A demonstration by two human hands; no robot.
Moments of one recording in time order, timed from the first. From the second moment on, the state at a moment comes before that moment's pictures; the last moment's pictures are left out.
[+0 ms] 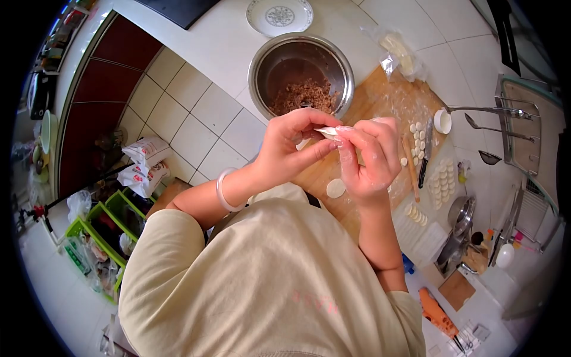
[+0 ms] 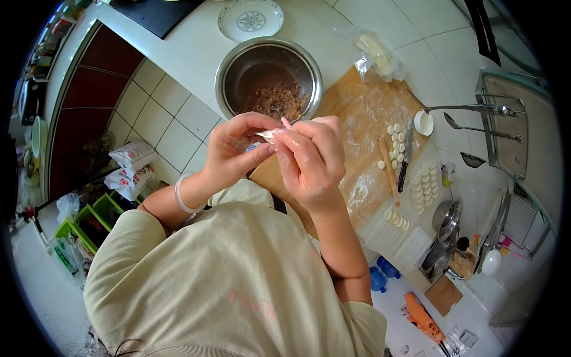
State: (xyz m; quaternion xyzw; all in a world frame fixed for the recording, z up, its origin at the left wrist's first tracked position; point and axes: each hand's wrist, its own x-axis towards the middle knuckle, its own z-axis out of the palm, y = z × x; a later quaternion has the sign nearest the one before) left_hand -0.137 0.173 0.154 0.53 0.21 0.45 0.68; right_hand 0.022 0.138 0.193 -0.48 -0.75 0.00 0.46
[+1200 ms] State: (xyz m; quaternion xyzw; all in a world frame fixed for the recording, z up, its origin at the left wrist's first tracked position) left_hand -0.130 0.163 0.148 0.28 0.13 0.43 0.85; right_hand 0.014 0.125 0.188 -0.51 -0.65 0.05 0.56
